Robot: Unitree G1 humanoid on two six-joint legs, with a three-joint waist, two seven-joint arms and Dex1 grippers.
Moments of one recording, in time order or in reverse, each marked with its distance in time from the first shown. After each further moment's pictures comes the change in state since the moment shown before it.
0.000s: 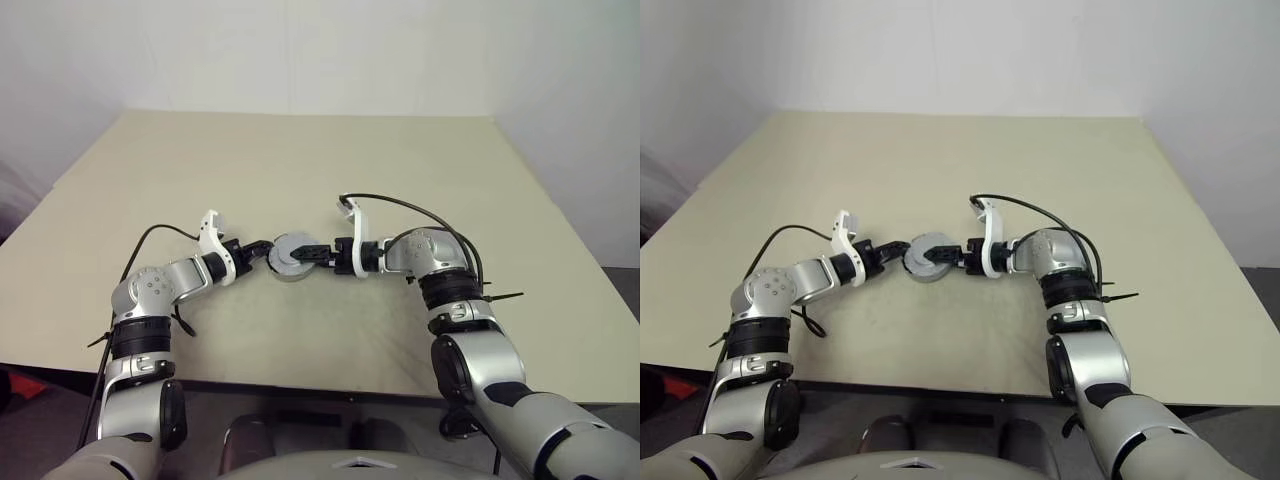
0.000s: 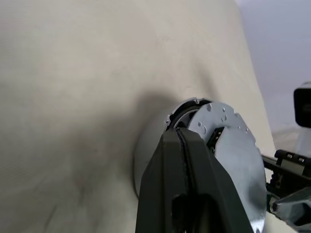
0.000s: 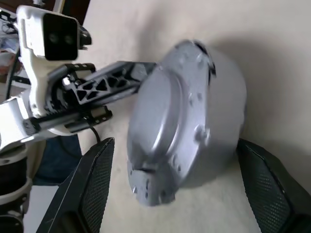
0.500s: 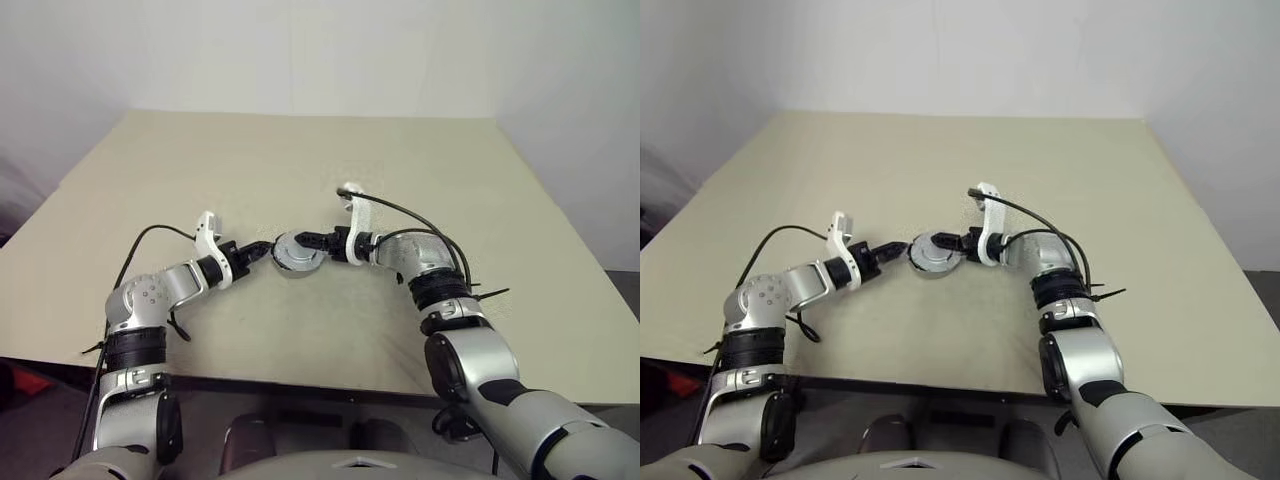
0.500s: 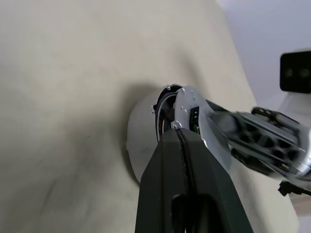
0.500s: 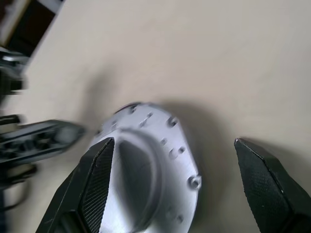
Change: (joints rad) left arm 0.083 0.016 -0.015 -0.130 0.001 -0.027 -0.078; right arm -0.021 0.029 0.048 0.138 -0.118 -0.463 -0.142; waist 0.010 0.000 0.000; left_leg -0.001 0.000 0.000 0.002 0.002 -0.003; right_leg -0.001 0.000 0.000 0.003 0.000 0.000
